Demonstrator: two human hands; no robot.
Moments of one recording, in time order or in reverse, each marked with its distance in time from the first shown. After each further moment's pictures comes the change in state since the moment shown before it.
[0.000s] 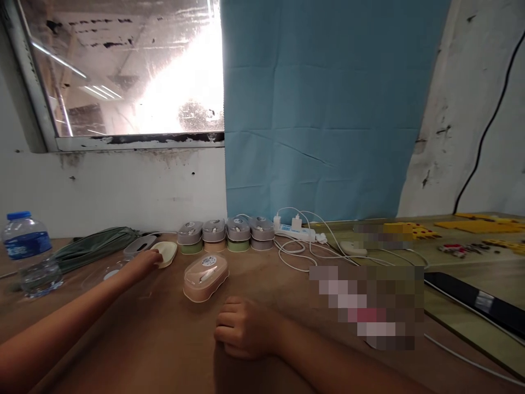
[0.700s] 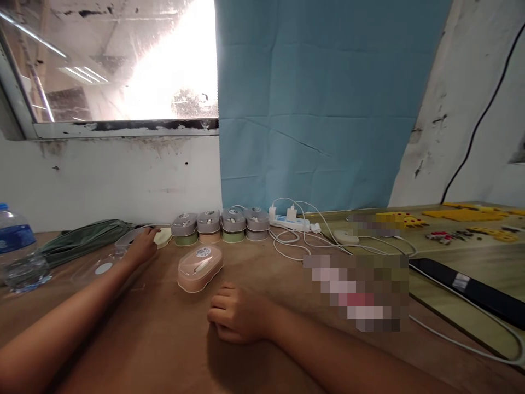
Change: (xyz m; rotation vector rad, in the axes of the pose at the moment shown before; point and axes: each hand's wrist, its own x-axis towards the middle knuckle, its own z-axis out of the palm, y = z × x) left_hand 0.037 -0.011 0.026 0.149 0.314 -0.070; right_hand 0.001 0.001 0.000 0.021 -0.042 0.100
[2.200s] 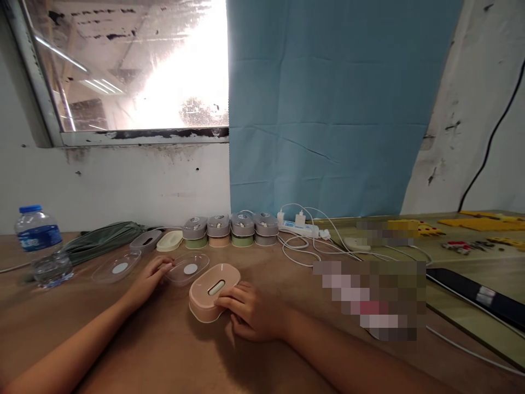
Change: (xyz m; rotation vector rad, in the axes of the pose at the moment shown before) left_hand -0.091 0.036 -0.036 -0.969 -0.044 -0.039; right_hand -0.001 -0.004 -0.013 0.173 0.128 0.122
